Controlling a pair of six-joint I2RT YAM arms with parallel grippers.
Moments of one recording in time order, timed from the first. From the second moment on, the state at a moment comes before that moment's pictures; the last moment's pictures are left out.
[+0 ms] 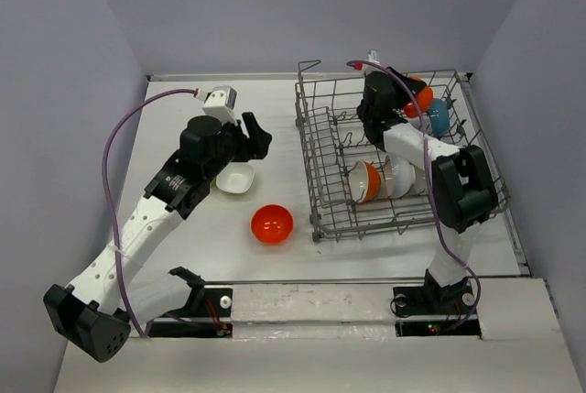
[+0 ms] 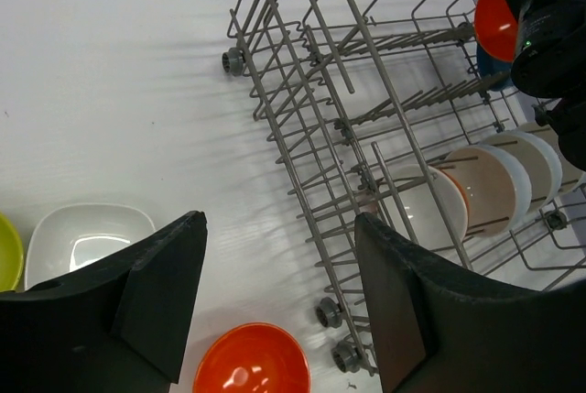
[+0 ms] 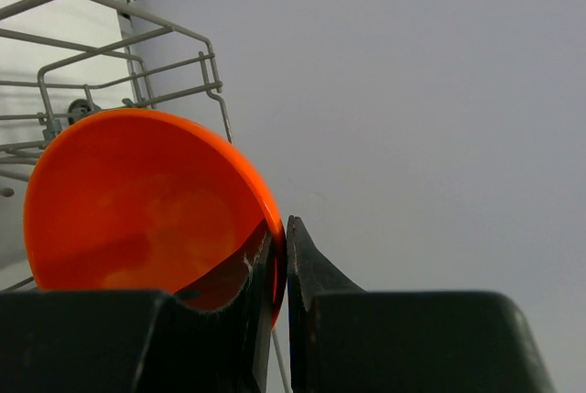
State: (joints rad) left arm -0.53 1.01 1.04 -0.33 -0.07 -0.45; right arm 0.39 1.90 1.37 0.53 1.17 -1.21
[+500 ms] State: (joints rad) left arm -0.57 1.08 1.04 -0.33 -0.08 -0.44; right arm 0.34 1.88 1.34 0.52 1.15 -1.20
